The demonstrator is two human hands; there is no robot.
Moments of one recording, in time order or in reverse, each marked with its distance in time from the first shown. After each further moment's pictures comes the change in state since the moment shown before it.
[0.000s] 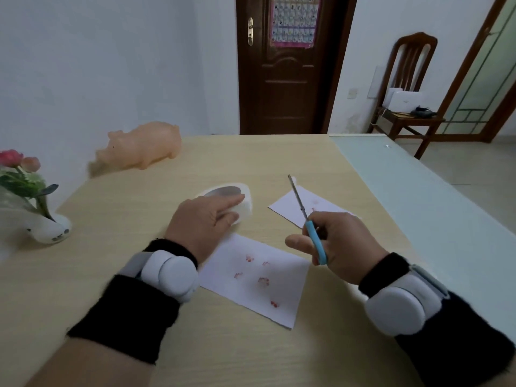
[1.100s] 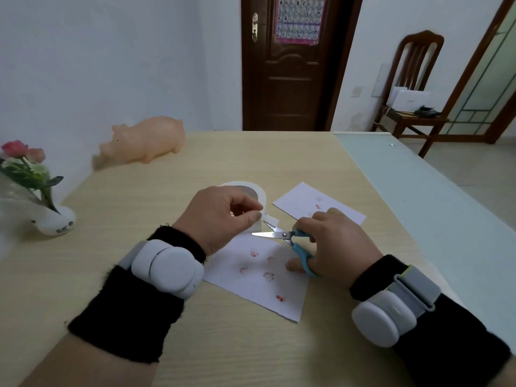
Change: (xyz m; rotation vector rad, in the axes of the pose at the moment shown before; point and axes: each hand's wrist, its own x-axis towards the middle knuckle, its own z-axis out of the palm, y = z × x) left_hand -0.002 0.032 -0.015 -0.332 -0.042 0.052; right_hand 0.003 -0.004 0.011 -0.567 -0.158 -0.078
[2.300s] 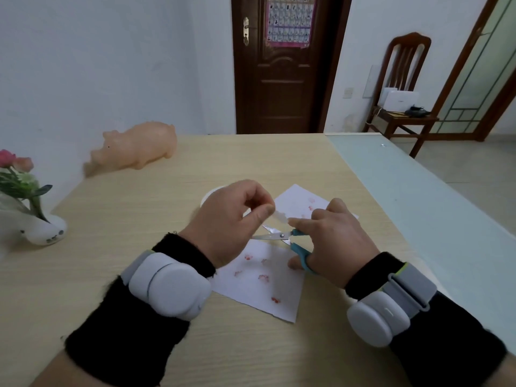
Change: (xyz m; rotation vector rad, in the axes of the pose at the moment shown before) left_hand -0.002 0.030 0.008 -0.075 0.000 0.152; right_hand -0.003 -0.001 -0.011 -0.143 0.034 0.032
